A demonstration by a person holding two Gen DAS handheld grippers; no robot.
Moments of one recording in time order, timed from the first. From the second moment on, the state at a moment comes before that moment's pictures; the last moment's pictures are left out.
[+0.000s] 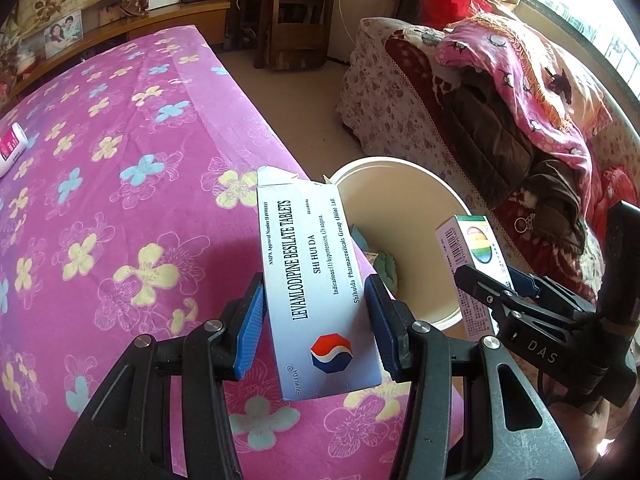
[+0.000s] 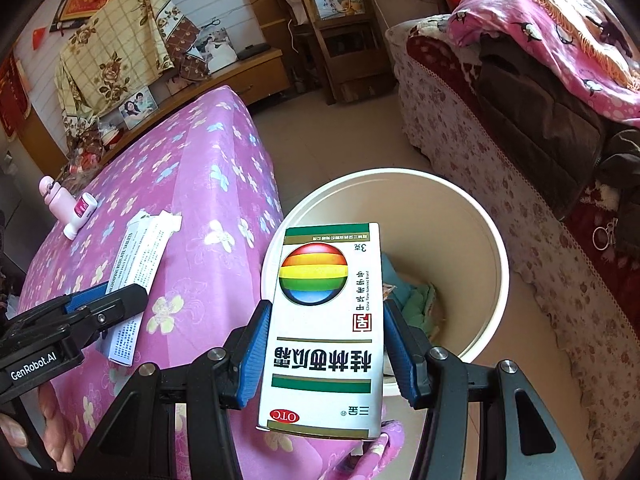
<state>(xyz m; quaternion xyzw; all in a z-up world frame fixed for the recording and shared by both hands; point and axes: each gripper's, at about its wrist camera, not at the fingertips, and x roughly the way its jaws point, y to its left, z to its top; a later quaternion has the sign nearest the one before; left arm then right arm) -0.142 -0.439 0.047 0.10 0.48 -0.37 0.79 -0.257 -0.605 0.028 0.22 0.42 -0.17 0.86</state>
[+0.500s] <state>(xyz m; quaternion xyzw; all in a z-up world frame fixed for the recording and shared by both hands) -0.135 -0.461 0.043 0.10 0.48 -0.38 0.79 -0.261 -0.620 0.026 0.21 0.42 -0.20 0.86</state>
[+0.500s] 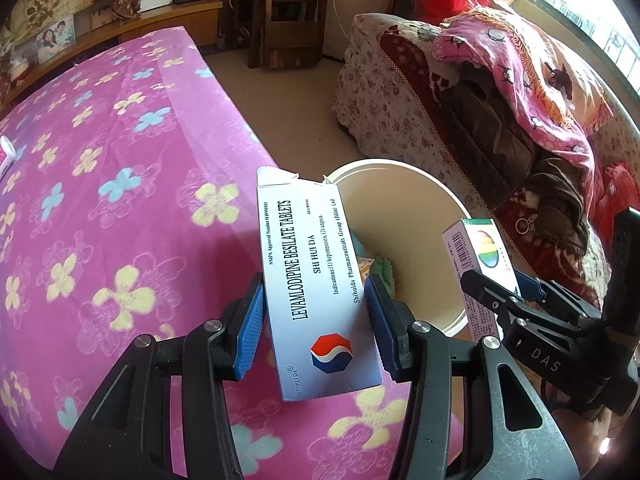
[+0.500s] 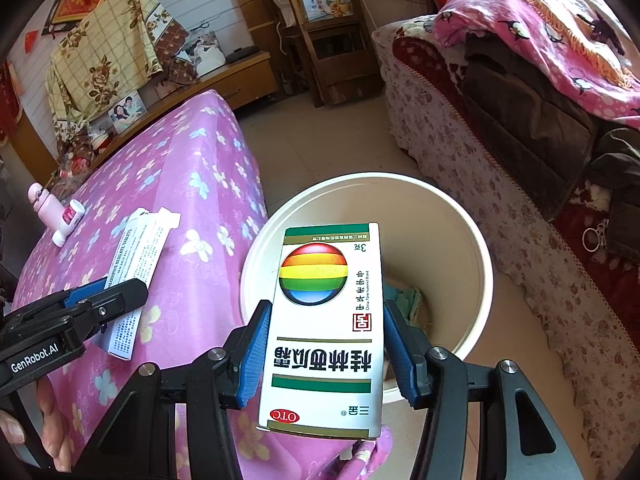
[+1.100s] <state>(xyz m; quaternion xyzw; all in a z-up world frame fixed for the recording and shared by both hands) -0.140 -0.508 0.049 0.07 0.46 -0.43 0.77 -0.276 -0.655 0.022 0.23 0.40 -0.26 0.85</state>
